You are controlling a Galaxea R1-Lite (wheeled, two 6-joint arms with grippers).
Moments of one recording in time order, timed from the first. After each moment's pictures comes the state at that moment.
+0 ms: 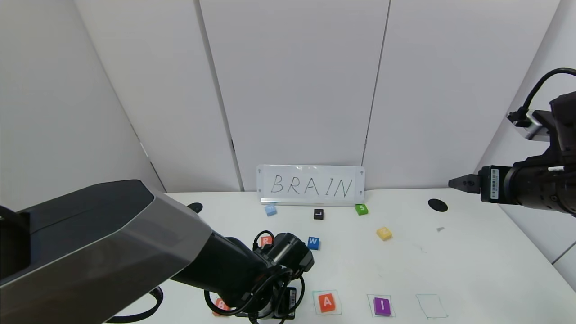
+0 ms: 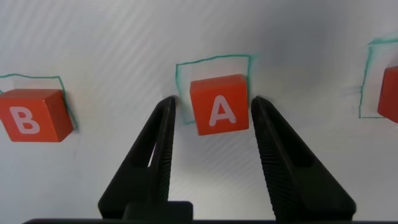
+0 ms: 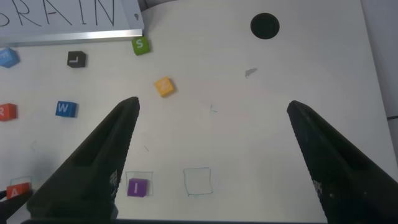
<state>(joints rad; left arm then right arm) -0.73 2.17 -1.06 0.16 0.24 -0.67 0.26 1.51 -1.11 0.21 -0.25 0.27</state>
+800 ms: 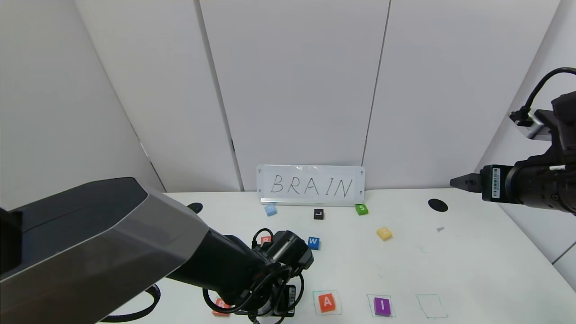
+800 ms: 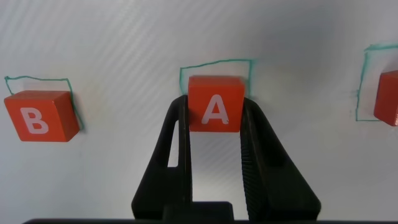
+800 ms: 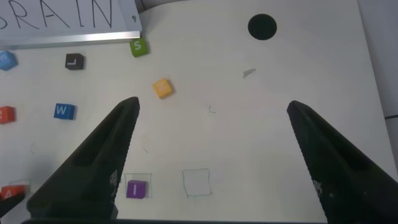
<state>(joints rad) -0.73 2.16 -1.07 0.17 0.25 -0.67 0.25 1.51 -1.11 0.21 -0.25 0.27</state>
